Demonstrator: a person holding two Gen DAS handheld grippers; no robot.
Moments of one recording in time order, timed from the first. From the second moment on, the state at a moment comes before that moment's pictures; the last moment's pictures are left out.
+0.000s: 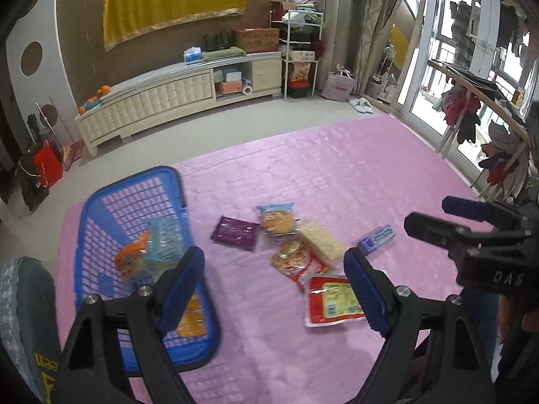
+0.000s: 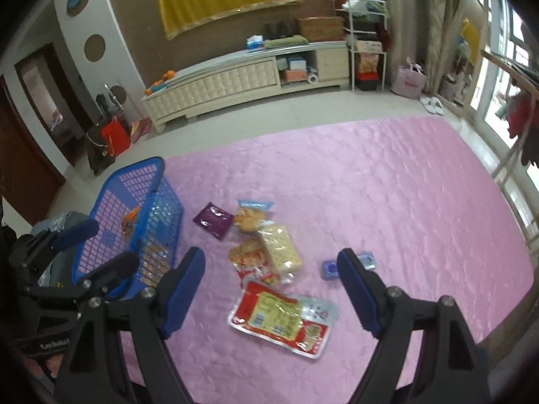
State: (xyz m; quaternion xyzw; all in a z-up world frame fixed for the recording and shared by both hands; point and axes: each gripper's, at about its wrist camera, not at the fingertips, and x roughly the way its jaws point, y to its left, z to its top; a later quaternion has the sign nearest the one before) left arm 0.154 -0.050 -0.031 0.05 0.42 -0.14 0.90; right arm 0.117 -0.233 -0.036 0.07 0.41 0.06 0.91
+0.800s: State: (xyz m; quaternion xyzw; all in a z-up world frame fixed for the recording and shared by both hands) left arm 0.165 -0.162 -0.099 0.11 0.49 -0.16 0.85; right arm 0.126 -0.348 -0.112 0.08 0.49 0.05 0.87
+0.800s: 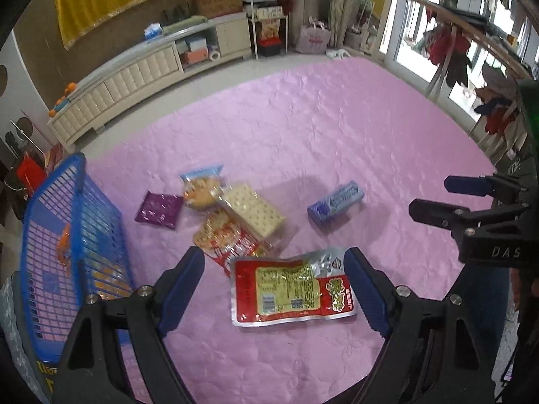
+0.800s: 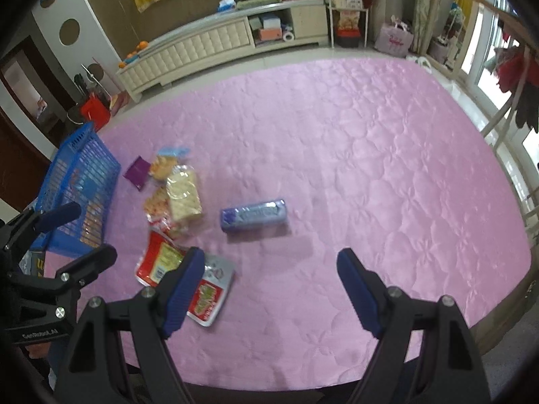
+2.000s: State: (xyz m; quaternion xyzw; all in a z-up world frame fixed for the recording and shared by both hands) left arm 0.103 -0.090 -0.182 0.03 0.56 -0.10 0.82; right arm 0.159 -0.202 -0.198 -0.25 0.51 0.38 0.73
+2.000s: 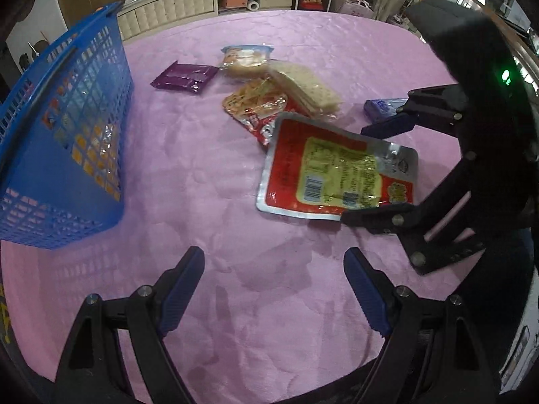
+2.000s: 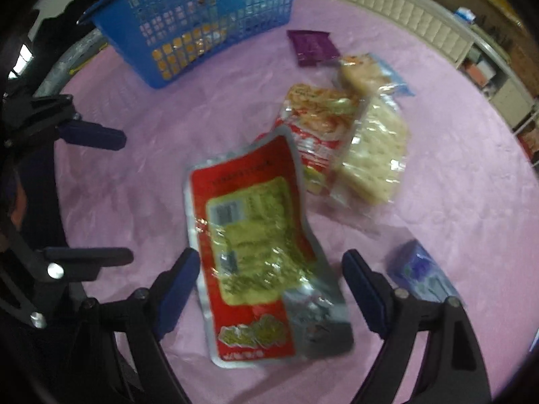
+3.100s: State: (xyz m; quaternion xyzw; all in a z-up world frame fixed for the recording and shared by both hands) left arm 0.100 -0.085 -0.175 0.02 0.55 -0.08 0.83; right arm 0.109 -0.209 -0.197 -0.17 0.49 0.33 0.79
